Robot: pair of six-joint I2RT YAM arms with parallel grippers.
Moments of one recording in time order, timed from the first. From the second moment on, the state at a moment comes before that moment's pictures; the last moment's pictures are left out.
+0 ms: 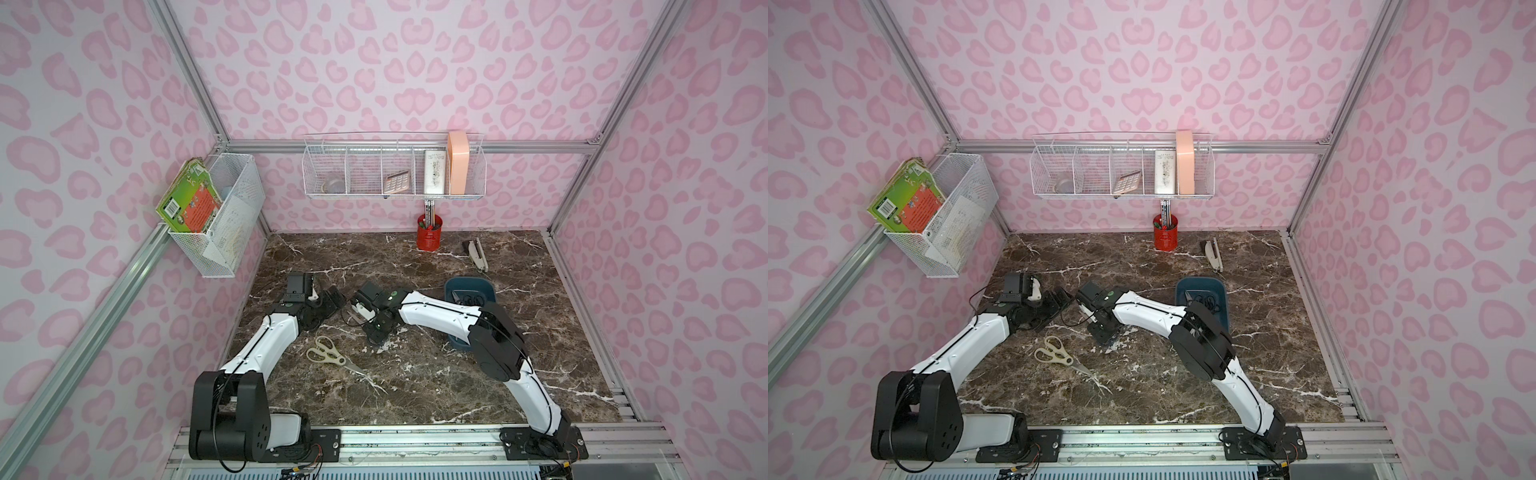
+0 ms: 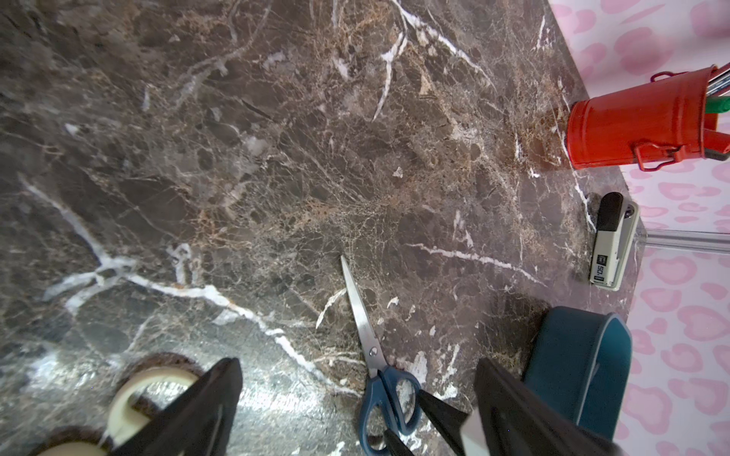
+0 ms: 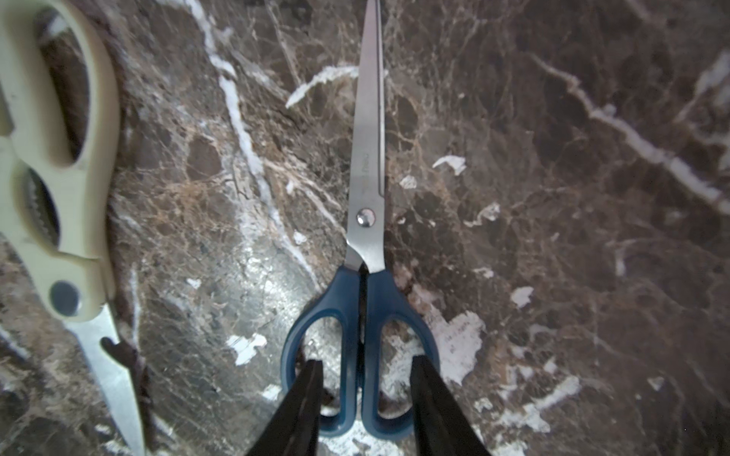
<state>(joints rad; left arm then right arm) -0.03 1.34 0.82 -0.39 0.26 -0.74 1.03 2.28 1.87 -0.81 0.00 0.10</state>
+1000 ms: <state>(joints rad) 0.06 1.30 0.82 -0.39 0.23 -0.75 1.03 2.40 2.00 -0.93 0.04 0.08</state>
